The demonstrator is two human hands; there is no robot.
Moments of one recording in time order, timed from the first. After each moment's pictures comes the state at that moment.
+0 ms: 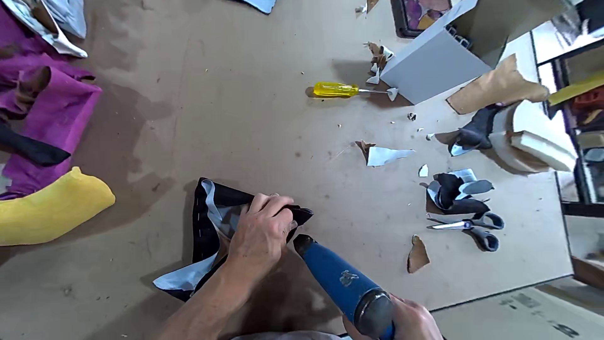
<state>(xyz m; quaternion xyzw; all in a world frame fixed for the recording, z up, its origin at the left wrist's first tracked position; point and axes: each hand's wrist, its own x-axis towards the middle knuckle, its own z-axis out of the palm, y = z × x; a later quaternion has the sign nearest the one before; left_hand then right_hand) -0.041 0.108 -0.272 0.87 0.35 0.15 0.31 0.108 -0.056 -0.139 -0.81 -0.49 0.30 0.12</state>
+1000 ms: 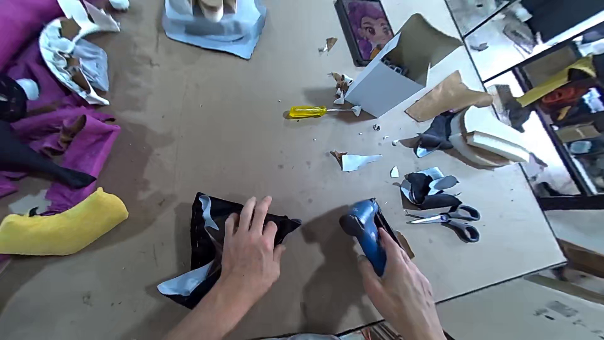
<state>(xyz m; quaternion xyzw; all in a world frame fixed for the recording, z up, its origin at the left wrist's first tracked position) -0.048 0.088 -0.237 0.91 0.38 0.07 0.18 0.160 -0.083 -0.192 -0.91 -0.40 0.10 0.07</state>
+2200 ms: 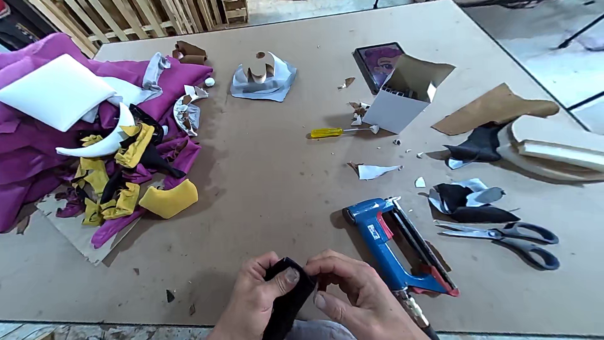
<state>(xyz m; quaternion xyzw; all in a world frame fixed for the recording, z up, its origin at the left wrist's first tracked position) -0.093 -0.002 -0.154 0.41 0.38 0.32 0.76 0.114 -0.066 -0.172 -0.39 -0.56 0.52 0.52</state>
